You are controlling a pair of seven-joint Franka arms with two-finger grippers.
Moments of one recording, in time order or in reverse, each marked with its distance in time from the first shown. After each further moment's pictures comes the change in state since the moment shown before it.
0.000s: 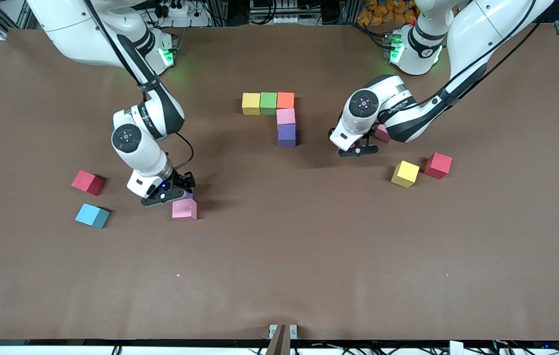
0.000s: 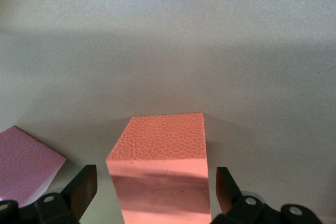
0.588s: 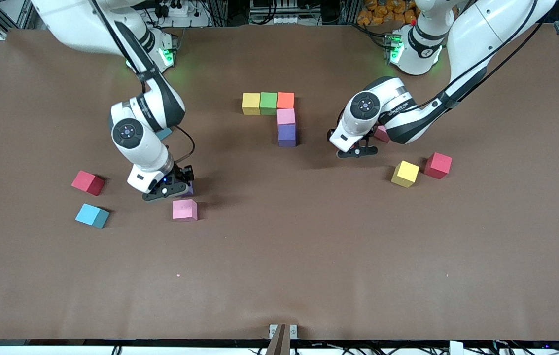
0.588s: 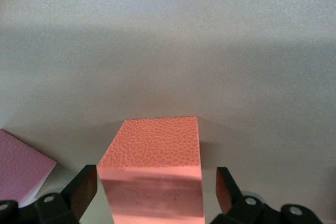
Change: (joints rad) left arm 0.001 0.015 0.011 0.002 0.000 0.026 0.000; right arm 0.023 -0.108 0.010 0.004 -0.001 -0.204 0.000
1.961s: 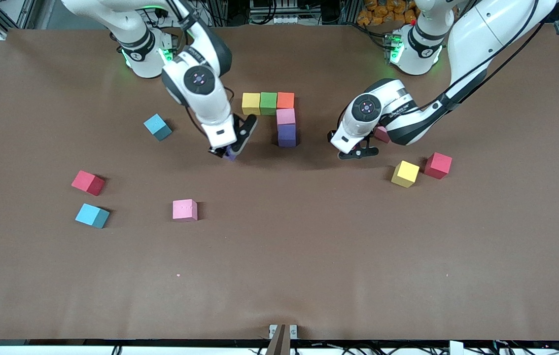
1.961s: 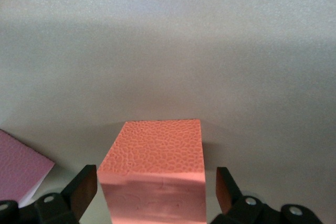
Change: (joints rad) left arm -0.003 0.007 0.010 0.001 0.000 0.004 -0.016; right arm 0.203 -0.068 0.181 -0.010 0.003 -0.064 -0.485
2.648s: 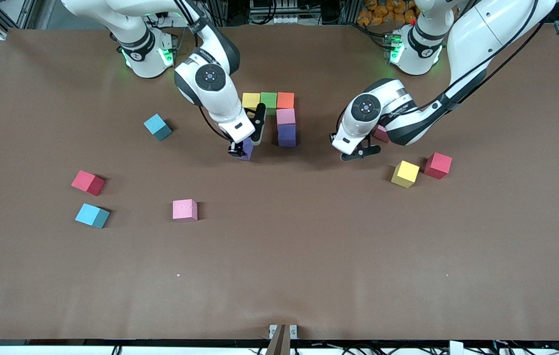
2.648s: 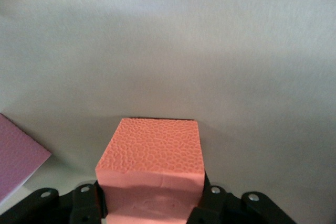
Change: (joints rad) left arm 0.000 -0.001 0.001 0.022 0.000 0.000 -0.133; right arm 0.015 0.069 0.008 -0.004 0.000 0.118 -0.294
